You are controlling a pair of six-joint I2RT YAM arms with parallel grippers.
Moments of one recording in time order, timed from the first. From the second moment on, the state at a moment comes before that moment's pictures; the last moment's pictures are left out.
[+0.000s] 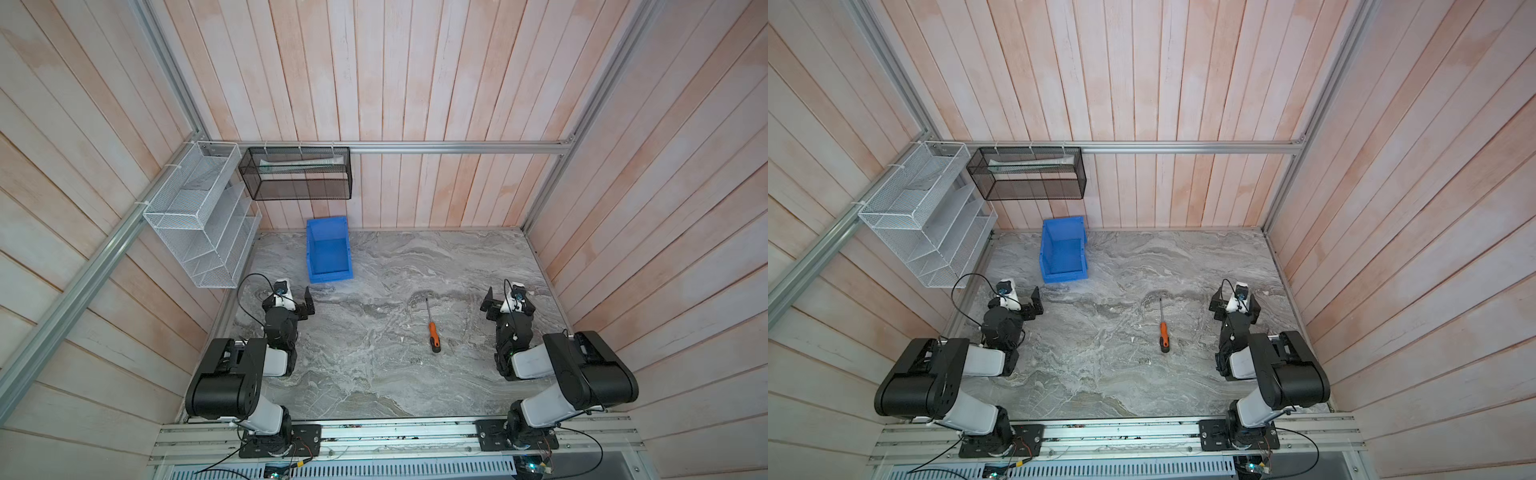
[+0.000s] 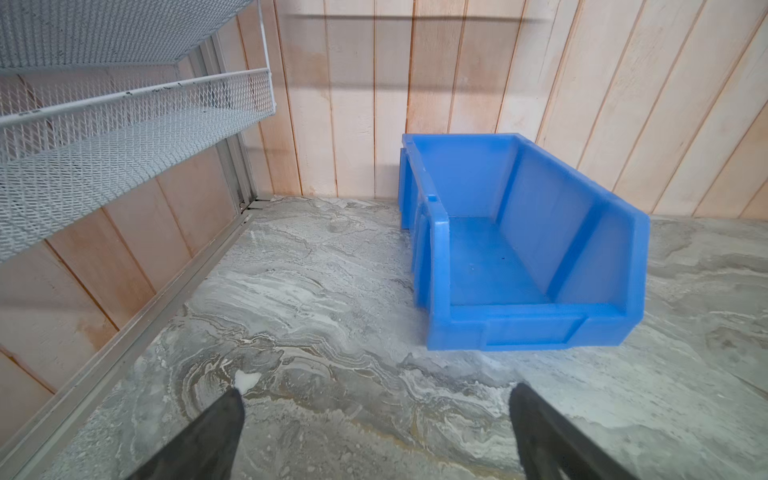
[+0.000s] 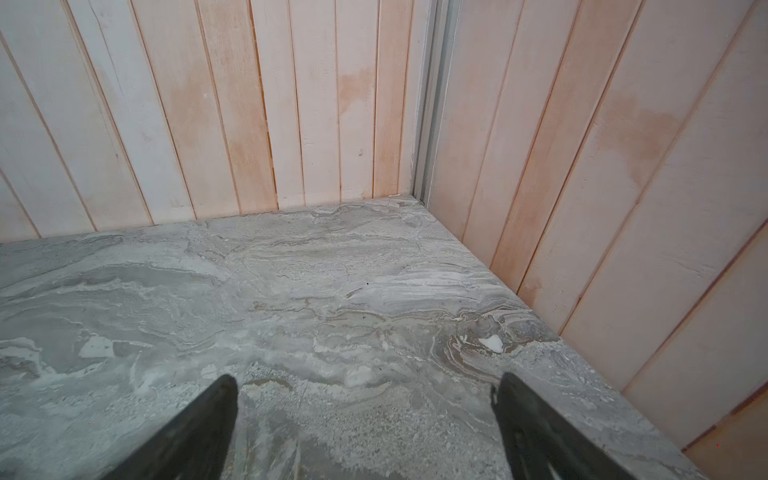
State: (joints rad) left arm -0.01 1.54 0.27 1.12 -0.11 -0.01; right arm 0.11 1.55 0.18 1.29 0.36 0.02
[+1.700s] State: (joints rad) left arm 0.02 1.23 0.44 0.69 -0.12 -0.09; right arm 0.17 1.21 0.64 0.50 0.50 0.38
